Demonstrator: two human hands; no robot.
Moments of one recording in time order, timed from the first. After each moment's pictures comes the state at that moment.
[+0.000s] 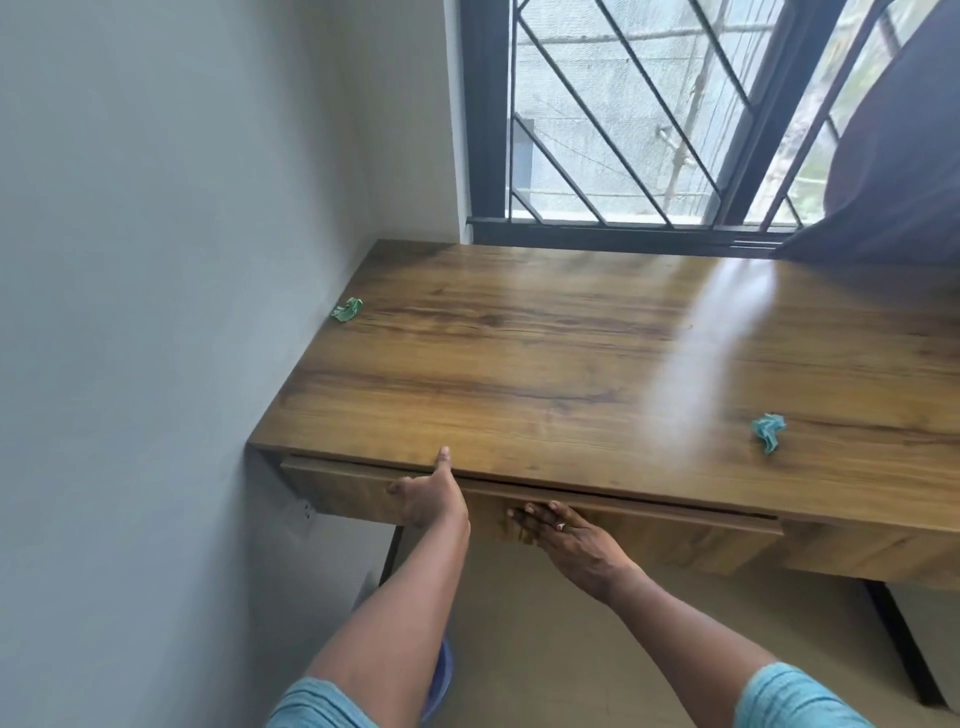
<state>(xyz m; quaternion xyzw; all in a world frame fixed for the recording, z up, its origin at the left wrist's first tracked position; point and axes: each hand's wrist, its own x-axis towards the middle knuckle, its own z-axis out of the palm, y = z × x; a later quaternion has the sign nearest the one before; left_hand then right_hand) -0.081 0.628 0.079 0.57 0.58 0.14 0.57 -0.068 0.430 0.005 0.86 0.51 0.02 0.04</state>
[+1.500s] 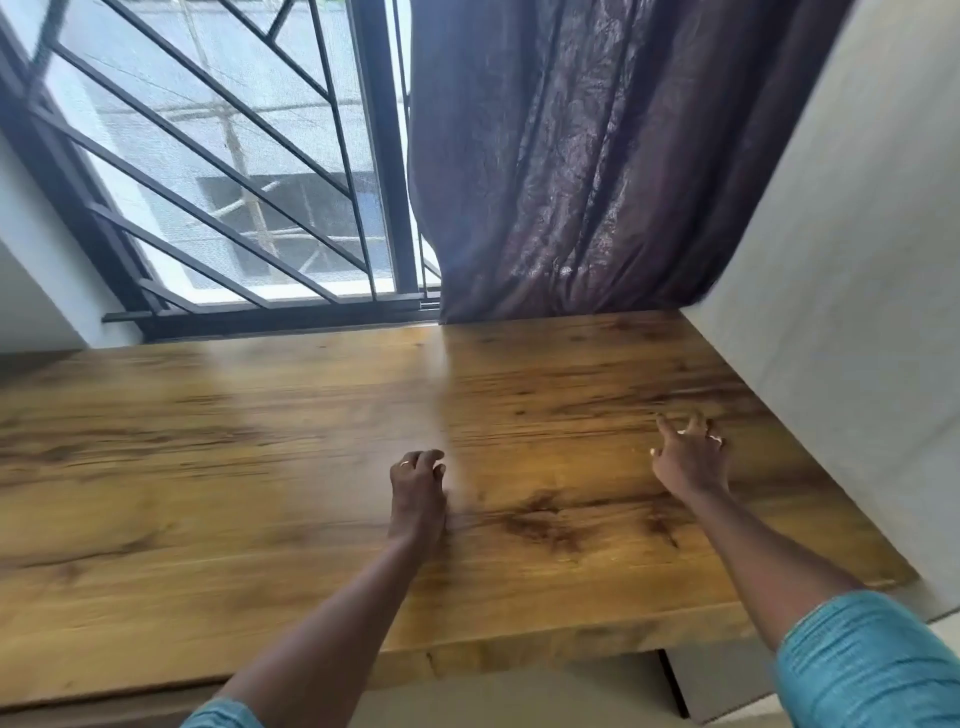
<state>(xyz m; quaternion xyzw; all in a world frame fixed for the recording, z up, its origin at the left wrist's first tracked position) 0.152 0.136 0.123 0.93 0.09 0.11 0.35 0.203 -0.183 0.143 0.99 -0.13 0.02 0.01</state>
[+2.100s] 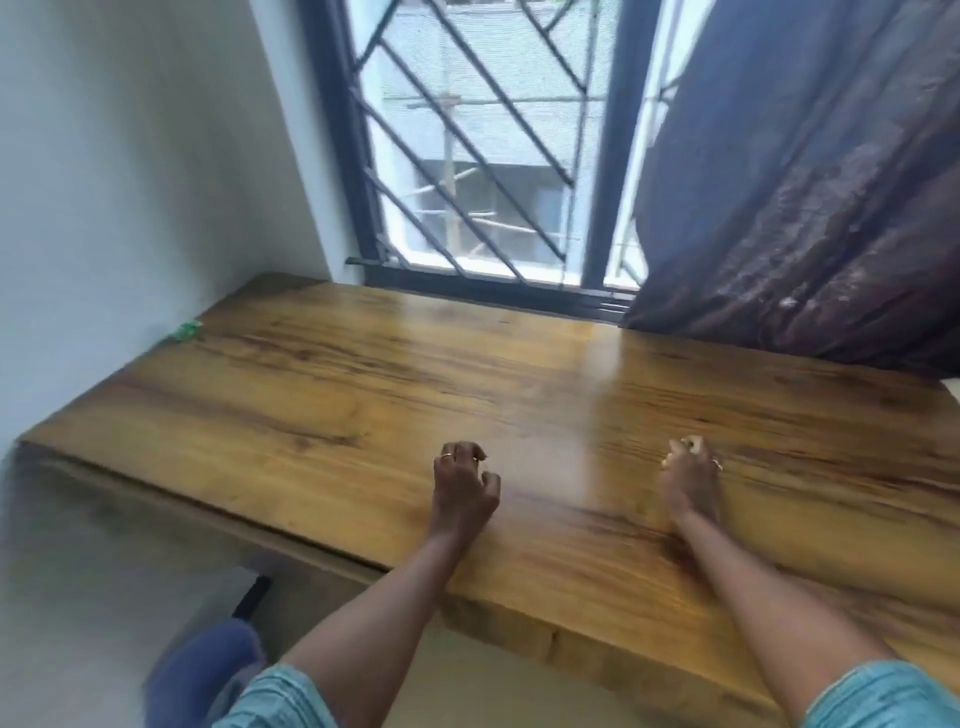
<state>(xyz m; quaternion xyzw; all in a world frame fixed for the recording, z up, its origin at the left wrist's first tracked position) 0.074 0.240 0.139 0.91 0.23 0.17 0.32 0.224 0.013 0.108 0.96 0.01 0.08 -0.25</state>
